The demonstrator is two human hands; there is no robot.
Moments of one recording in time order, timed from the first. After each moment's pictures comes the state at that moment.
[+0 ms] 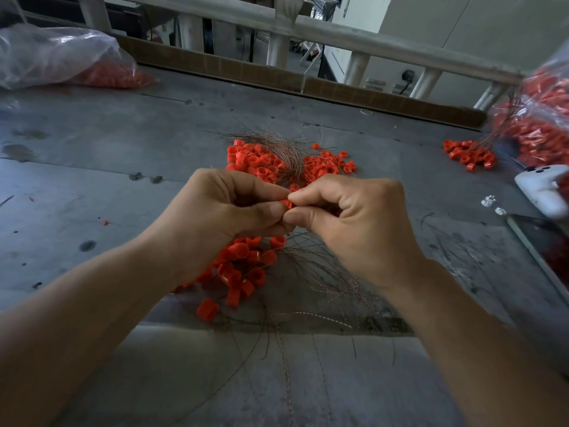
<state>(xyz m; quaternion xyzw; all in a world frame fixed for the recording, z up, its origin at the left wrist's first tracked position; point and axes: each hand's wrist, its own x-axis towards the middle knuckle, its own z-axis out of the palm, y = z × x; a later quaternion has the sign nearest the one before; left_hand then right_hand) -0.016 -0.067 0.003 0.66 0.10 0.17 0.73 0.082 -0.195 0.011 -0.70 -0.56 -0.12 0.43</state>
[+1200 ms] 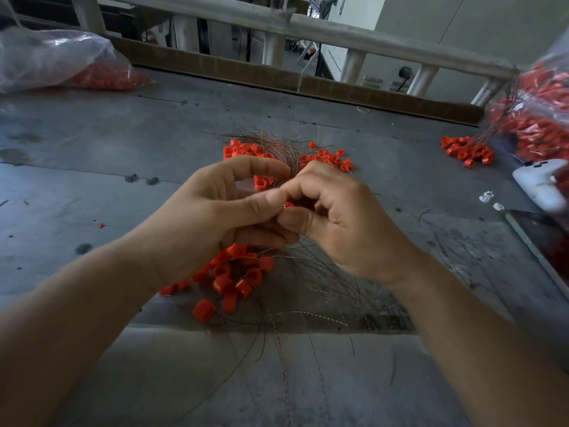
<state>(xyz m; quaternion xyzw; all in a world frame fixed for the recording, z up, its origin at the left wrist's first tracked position) -0.020 -0.064 0.010 0.64 0.03 0.10 0.76 0.087 -0.195 0.017 -0.70 -0.59 0.04 0.40</state>
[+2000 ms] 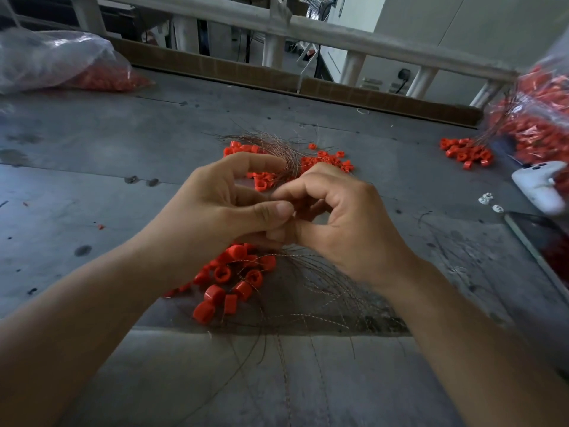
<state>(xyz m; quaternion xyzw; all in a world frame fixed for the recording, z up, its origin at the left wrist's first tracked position) -0.019 -0.070 0.012 0.66 0.06 0.15 0.73 0.080 -0.194 0.016 -0.71 -0.56 0.01 0.43</state>
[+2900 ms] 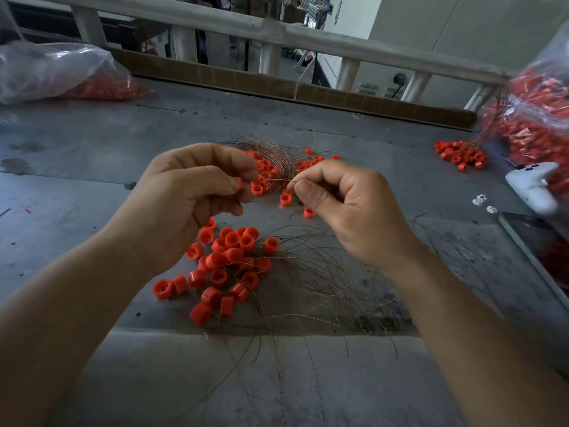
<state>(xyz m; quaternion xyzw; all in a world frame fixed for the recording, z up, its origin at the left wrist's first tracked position) -0.021 -0.048 0.016 0.62 0.08 0.22 0.75 0.093 -0.199 0.023 -0.72 -0.51 0.04 0.48</state>
